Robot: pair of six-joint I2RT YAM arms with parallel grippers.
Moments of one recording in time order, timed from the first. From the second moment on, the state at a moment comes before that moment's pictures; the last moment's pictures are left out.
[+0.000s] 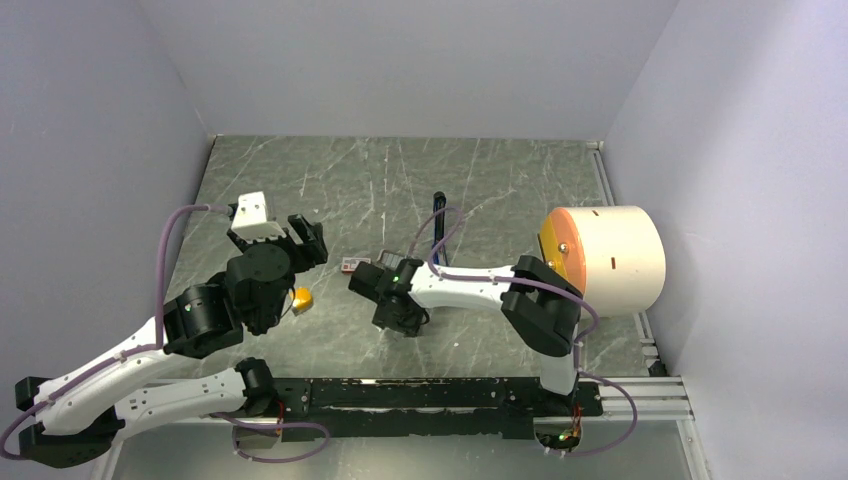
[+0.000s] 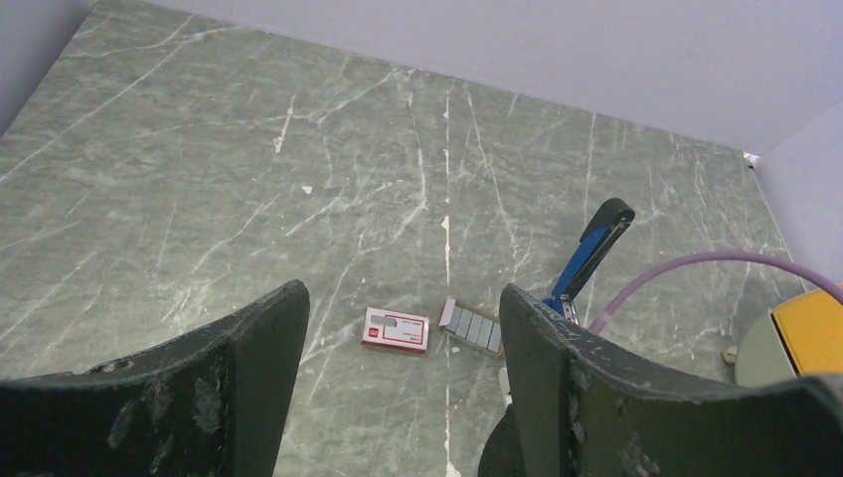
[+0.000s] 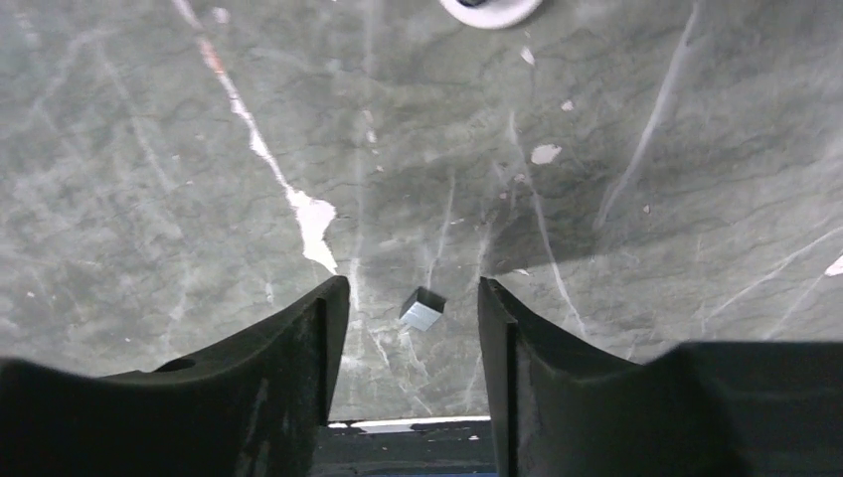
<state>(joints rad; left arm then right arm) -1.07 0.74 1.00 -0.57 -1.04 -0.57 1.15 1.89 1.28 -0.81 0.20 1.44</state>
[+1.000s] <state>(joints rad) -1.07 0.74 0.99 -0.58 -1.04 -0.59 1.18 1.97 1.38 -0.89 0.19 1.26</state>
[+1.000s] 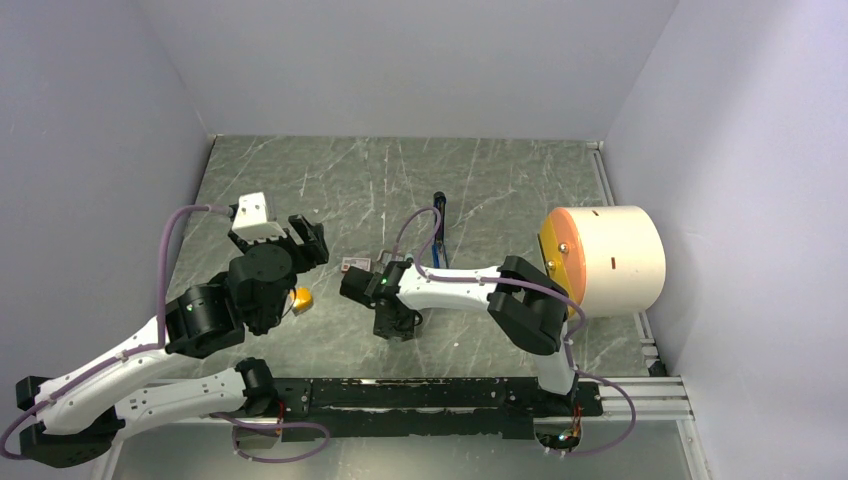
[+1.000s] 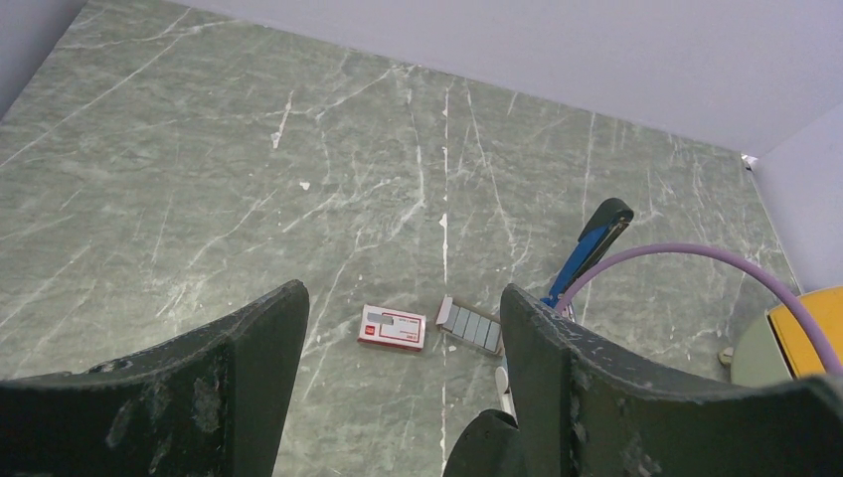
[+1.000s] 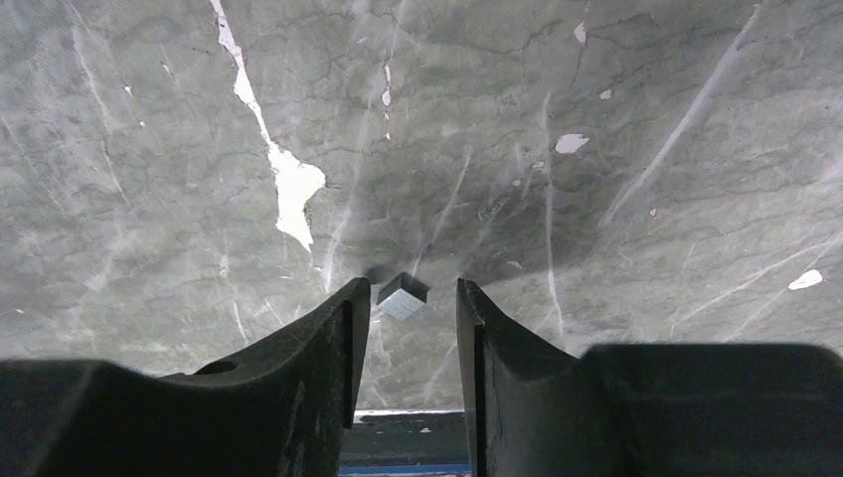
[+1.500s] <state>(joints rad) -1.07 0.75 0.99 -0.58 -1.04 -0.60 1.18 1.98 1.37 -0.90 0.15 1.21</state>
